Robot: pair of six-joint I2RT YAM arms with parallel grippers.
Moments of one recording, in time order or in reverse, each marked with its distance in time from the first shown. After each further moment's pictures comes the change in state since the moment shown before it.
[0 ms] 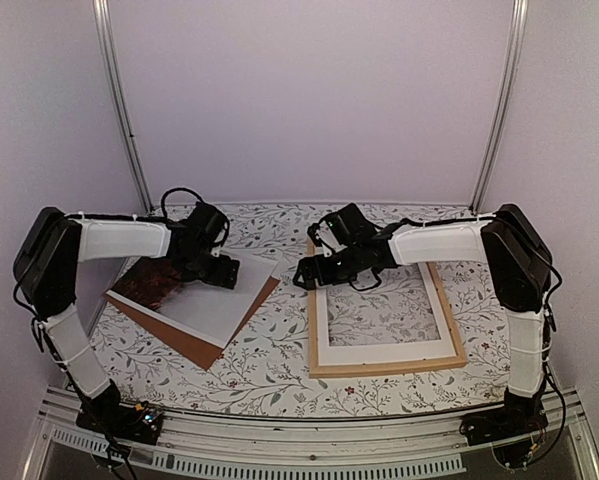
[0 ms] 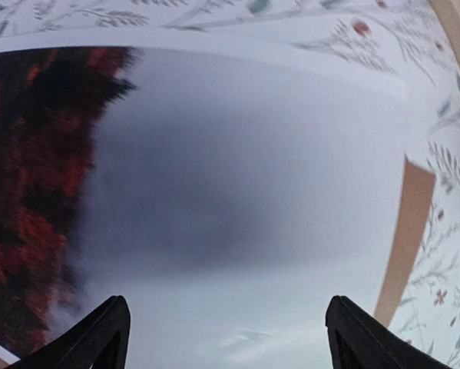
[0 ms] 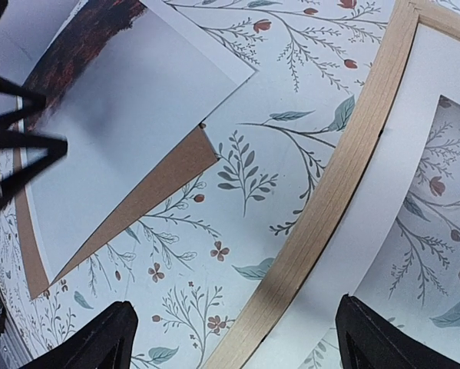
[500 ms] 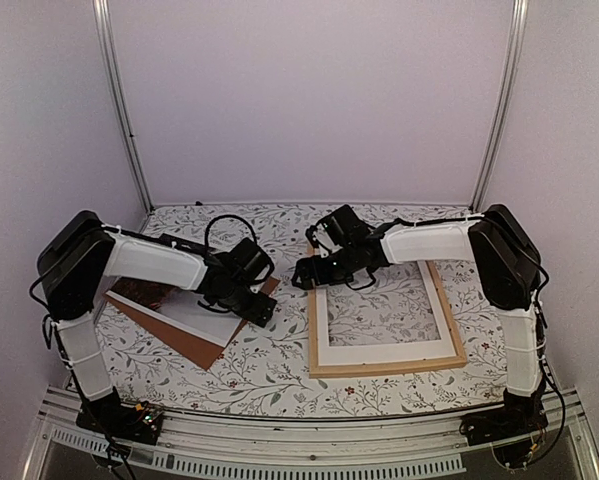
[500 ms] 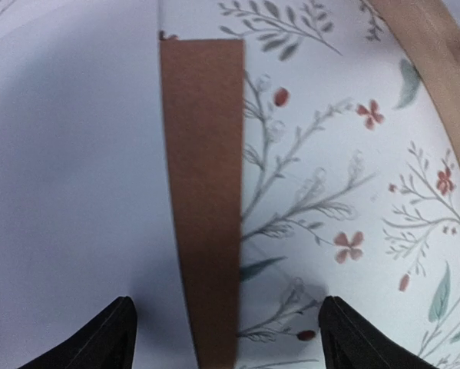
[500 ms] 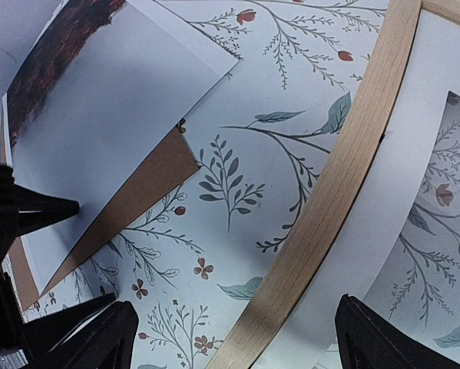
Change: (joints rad) left arm -0.209 0.111 -0.029 0.115 -0.002 0.014; right arm -0.001 0.066 0.063 -0.026 0.001 0.016
